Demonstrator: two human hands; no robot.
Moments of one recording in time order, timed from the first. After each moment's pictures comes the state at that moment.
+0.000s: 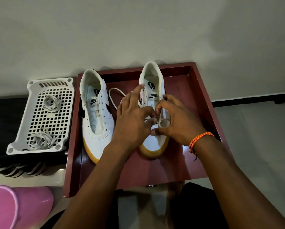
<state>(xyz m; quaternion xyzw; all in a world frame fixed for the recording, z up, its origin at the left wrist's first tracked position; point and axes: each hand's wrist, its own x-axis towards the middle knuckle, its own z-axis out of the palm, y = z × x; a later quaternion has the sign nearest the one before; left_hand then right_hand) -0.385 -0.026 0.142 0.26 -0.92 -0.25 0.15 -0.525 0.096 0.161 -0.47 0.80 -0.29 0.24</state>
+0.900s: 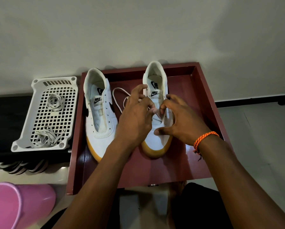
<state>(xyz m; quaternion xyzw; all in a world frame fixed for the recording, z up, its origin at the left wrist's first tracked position) -0.388 -0.031 0.143 0.26 -0.89 -0.30 0.23 -0.525 0.096 0.164 -0.47 0.80 -0.28 0.25</state>
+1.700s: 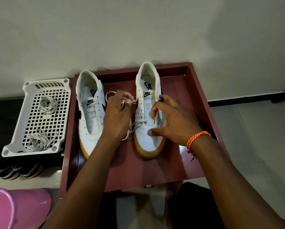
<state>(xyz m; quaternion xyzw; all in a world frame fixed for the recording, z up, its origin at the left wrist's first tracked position) -0.384 -0.050 0.137 0.39 -0.75 -0.47 0.27 -0.522 0.097 0.167 -0.46 0.80 -0.28 0.26</state>
